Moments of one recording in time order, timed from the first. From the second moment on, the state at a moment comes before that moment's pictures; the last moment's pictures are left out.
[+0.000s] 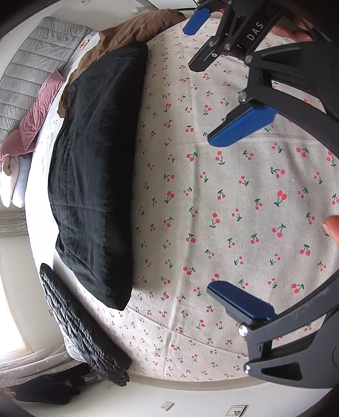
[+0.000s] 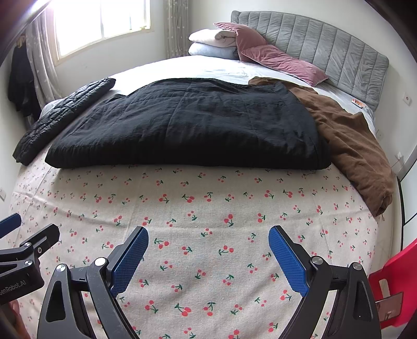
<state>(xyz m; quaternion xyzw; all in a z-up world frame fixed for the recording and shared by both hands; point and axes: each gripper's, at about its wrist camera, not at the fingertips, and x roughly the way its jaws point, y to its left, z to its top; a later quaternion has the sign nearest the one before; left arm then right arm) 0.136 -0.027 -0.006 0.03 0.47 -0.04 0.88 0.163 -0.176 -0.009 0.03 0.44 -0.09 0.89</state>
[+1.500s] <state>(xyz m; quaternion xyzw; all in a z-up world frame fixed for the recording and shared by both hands) 0.133 -0.026 -0.003 0.04 0.47 -0.03 0.88 0.162 -0.176 -0.010 0.03 0.44 -0.09 0.89</state>
